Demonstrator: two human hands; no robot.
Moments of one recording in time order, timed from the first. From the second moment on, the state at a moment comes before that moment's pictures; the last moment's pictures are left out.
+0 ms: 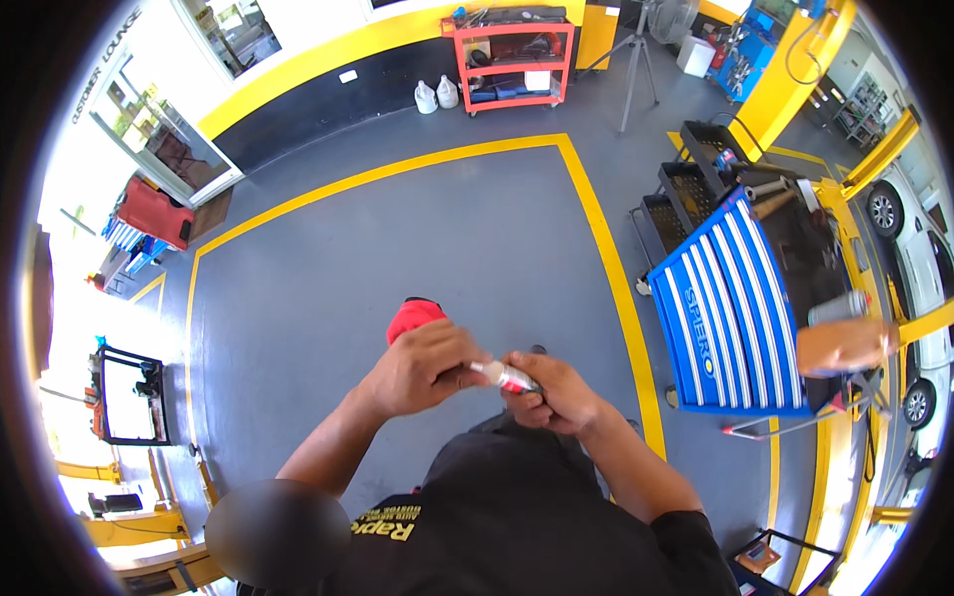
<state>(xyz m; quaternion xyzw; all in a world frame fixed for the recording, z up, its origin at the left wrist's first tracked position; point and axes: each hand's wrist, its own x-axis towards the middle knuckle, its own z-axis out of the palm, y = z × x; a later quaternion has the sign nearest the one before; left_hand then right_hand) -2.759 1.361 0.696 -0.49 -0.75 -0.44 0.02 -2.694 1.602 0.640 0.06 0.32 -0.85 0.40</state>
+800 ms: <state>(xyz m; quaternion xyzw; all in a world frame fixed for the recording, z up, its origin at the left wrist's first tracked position) -3.487 1.245 0.630 0.17 -0.62 -0.77 0.03 -3.621 1.429 0.561 -0.22 0.50 -0.62 0.57</state>
